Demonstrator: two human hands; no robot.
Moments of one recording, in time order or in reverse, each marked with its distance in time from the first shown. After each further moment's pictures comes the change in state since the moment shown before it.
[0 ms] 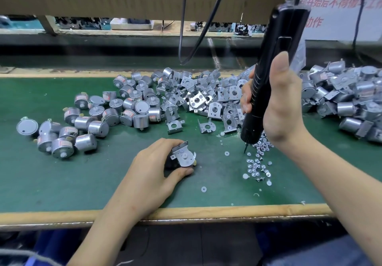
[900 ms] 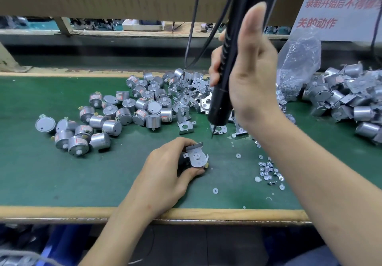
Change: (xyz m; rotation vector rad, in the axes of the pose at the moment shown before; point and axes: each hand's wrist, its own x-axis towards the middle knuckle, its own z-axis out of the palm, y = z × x) left_hand 0.000 -0.001 0.001 -0.035 -0.024 -0.059; right_hand 0.012 -0.024 0.077 0.099 -0.070 -0.092
